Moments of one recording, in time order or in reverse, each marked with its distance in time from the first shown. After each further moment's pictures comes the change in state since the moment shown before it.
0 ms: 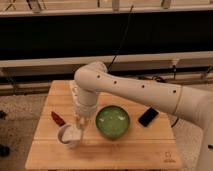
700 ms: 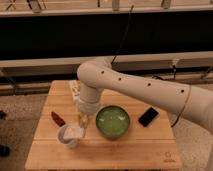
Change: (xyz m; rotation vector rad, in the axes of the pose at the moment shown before) arm -0.011 0.009 -0.024 0.001 0.005 0.021
